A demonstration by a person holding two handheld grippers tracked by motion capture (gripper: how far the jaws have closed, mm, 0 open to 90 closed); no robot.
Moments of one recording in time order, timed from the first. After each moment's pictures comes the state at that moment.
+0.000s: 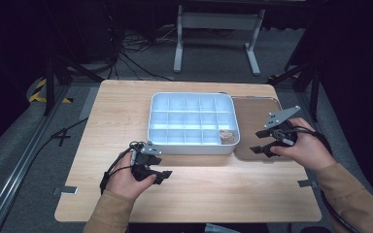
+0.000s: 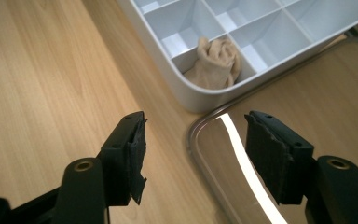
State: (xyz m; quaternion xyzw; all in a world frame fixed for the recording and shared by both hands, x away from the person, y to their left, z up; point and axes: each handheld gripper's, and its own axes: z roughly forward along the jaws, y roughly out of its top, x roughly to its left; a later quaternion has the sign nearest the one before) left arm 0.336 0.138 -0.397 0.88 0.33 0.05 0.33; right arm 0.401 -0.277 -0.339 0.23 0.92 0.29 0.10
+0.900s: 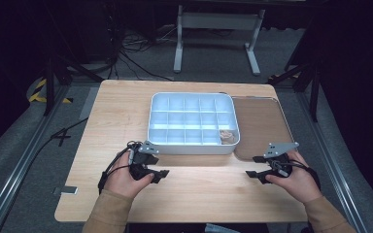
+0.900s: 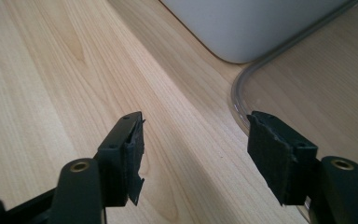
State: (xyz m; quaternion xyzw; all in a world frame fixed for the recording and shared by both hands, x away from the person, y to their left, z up) left arm 0.340 0.145 -0.403 0.88 0.34 0.05 0.32; right arm 0.359 -0.289 -0.433 0.27 0.89 0.34 0.10
